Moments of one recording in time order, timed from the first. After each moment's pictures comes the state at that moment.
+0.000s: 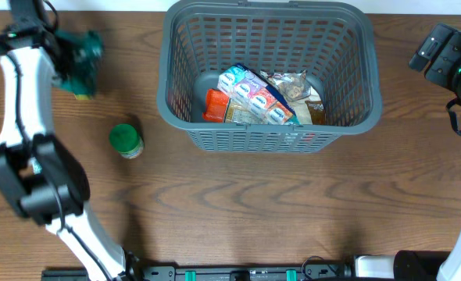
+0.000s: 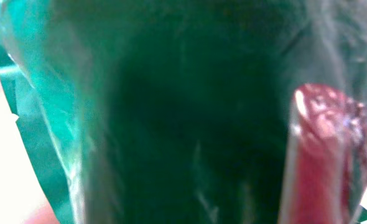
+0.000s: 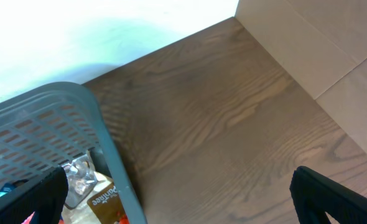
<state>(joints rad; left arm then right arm) 0.28 2.01 1.89 -0.82 -0.09 -0.94 -0.01 1.55 2.33 -1.52 0.39 0.38</state>
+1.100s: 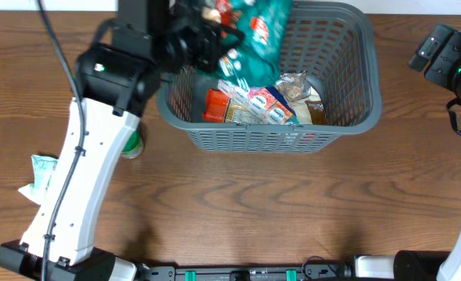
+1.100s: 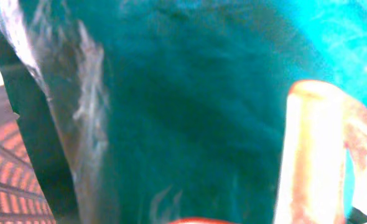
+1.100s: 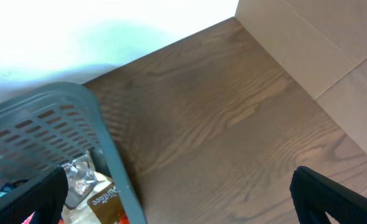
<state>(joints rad) -0.38 1.63 1.90 -0.85 0.41 -0.11 -0.01 1.55 2.33 -1.52 0.39 0.38</state>
